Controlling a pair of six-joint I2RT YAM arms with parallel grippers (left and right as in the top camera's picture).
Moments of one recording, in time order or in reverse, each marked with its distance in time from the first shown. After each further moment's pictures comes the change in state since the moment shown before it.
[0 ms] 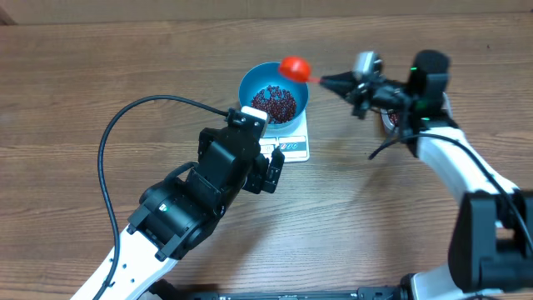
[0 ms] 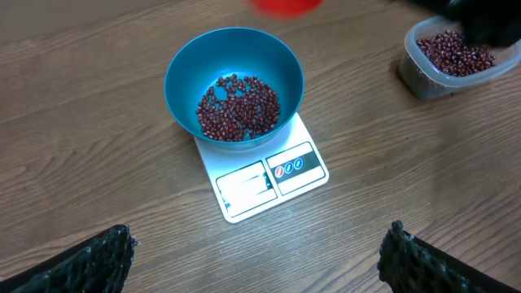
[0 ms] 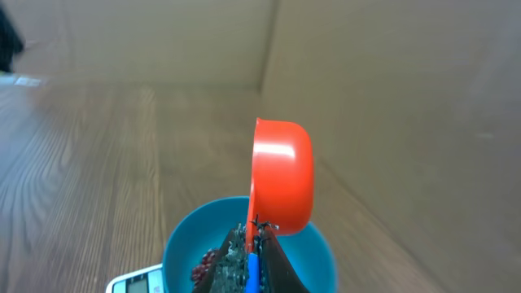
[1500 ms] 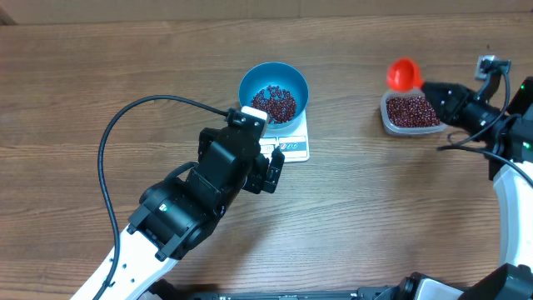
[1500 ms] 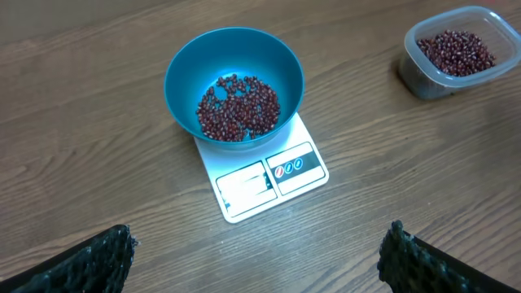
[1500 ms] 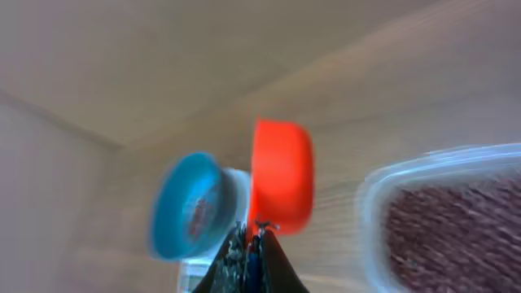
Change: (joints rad) left arm 0.000 0.000 0.000 0.000 0.000 0.000; right arm -0.415 -0.290 0.024 -0.790 0.343 0.597
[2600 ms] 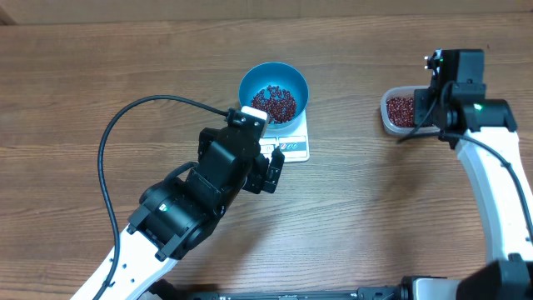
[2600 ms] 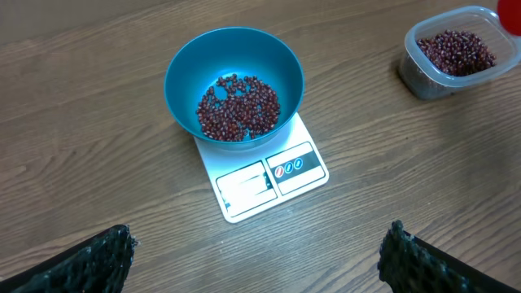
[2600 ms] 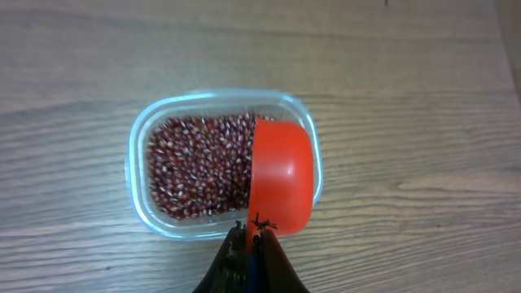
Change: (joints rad) left arm 0.000 0.000 0.000 0.000 0.000 0.000; right arm 0.370 0.125 0.247 -0.419 1.080 -0.282
